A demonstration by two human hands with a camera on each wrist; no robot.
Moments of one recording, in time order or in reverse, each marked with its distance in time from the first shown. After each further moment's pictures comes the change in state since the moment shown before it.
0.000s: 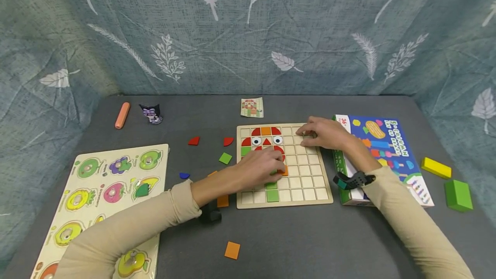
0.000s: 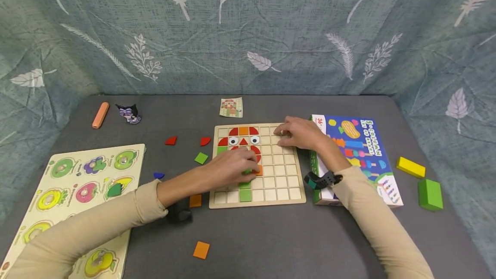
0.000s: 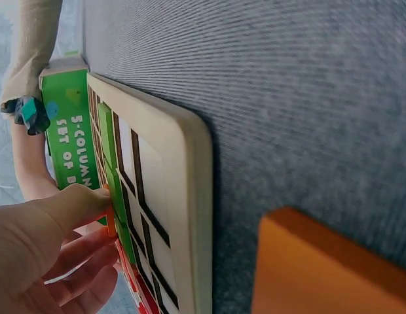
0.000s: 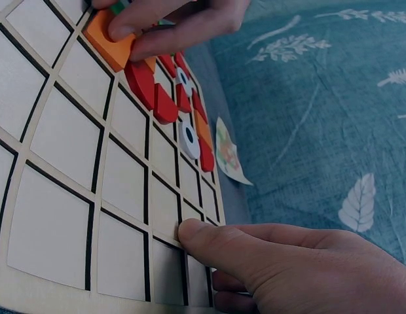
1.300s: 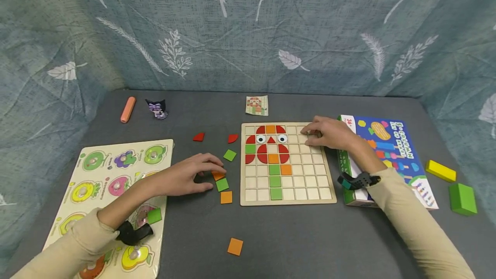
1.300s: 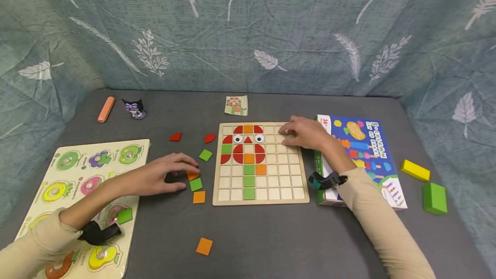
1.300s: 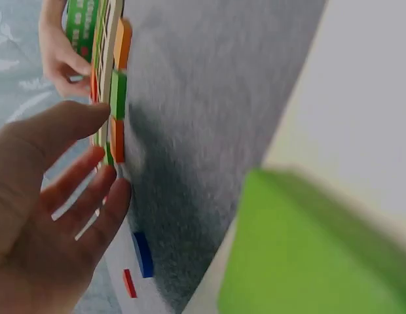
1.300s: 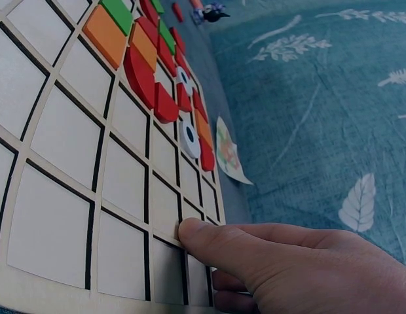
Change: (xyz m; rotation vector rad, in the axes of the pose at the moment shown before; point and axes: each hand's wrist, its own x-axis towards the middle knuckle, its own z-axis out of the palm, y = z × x) left_hand -0.152 -0.065 -0.025 -0.417 -0.073 -0.188; right_hand 0.001 -0.002 0.001 0.019 -0.008 0.010
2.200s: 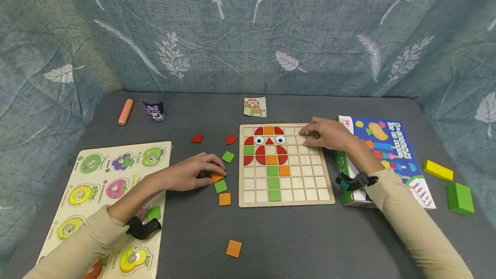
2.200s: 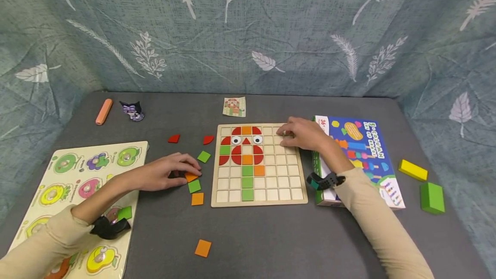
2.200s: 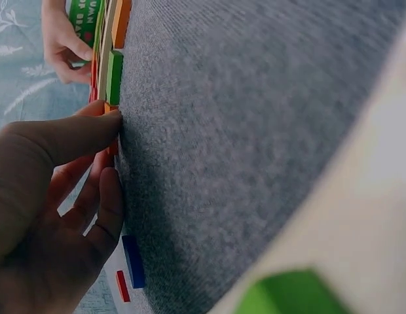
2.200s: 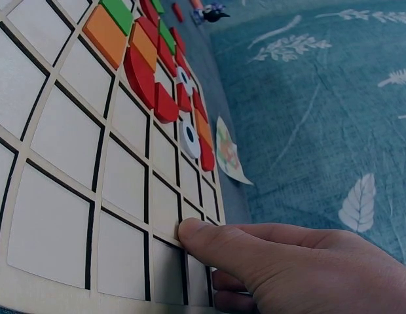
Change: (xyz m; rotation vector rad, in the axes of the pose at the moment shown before) left_hand 0.016 -0.015 0.002 -0.066 -0.046 0.040; right_hand 0.000 0.004 0.002 -0.004 0.012 -0.014
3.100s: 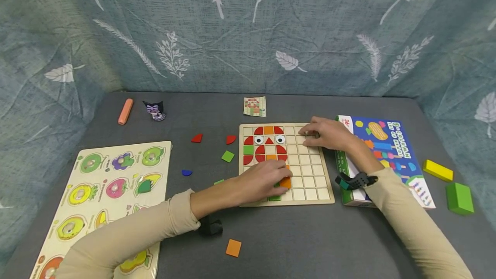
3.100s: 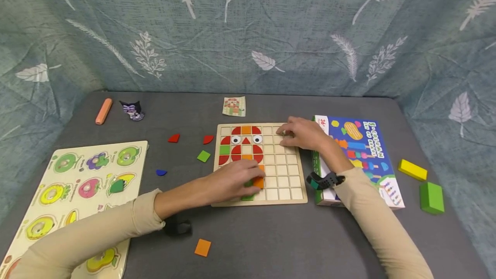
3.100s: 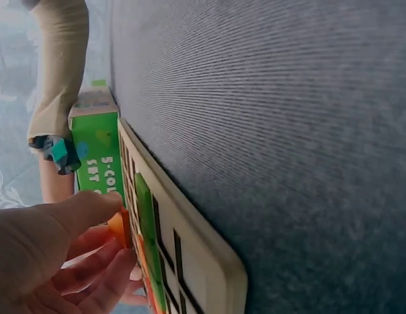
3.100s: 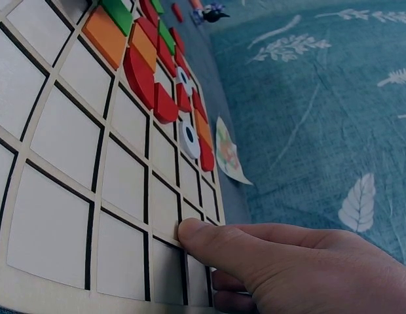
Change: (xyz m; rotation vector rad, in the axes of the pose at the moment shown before) left_hand 0.112 0.103 0.054 0.317 0.090 0.113; right_hand -0.001 0.000 -0.001 -0.011 0.002 0.001
